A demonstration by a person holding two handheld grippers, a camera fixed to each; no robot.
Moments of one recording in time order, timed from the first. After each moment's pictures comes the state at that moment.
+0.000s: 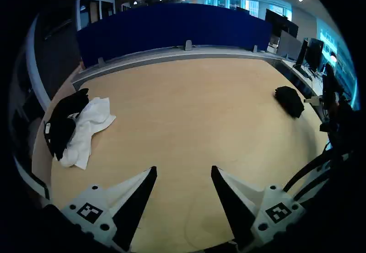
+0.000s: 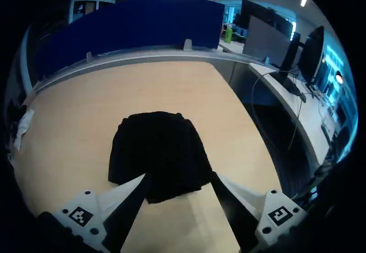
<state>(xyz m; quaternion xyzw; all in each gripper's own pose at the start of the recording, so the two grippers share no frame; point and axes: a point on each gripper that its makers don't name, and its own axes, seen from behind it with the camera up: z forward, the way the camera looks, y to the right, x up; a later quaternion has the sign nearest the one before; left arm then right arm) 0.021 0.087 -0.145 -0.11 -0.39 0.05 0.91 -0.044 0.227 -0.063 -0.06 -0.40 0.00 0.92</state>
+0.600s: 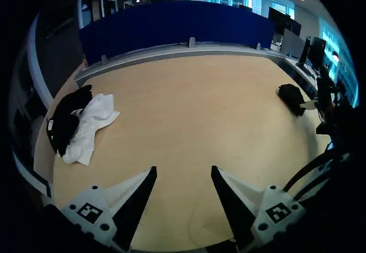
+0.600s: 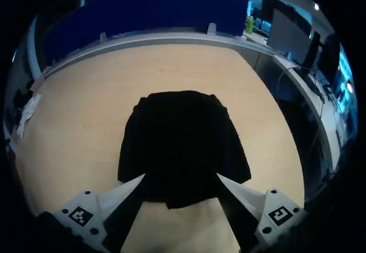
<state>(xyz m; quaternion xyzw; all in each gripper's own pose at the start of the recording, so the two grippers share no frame) 0.015 0.078 -0.152 -0.09 -0.40 0.05 0.91 -0.100 0.190 -0.055 0.00 -0.44 -0.01 0.90</state>
